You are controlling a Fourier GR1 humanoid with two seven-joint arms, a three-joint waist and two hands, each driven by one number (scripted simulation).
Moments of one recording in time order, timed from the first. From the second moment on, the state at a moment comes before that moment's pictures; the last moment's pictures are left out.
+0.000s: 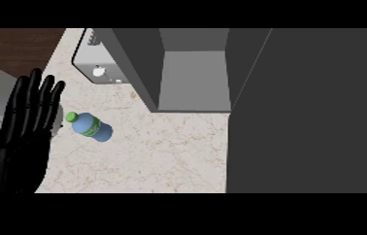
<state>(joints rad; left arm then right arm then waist) 0.04 0.10 -0.02 -2.10 0.05 -0.02 0.00 0.01 -0.06 0.03 -2.10 0.01 -0.02 -0.01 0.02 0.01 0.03</state>
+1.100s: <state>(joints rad) 0.01 0.17 0.30 -2.08 0.18 0.12 0.27 0.52 -0.11 0.27 -2.47 -0.10 0.19 0.06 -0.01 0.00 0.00</state>
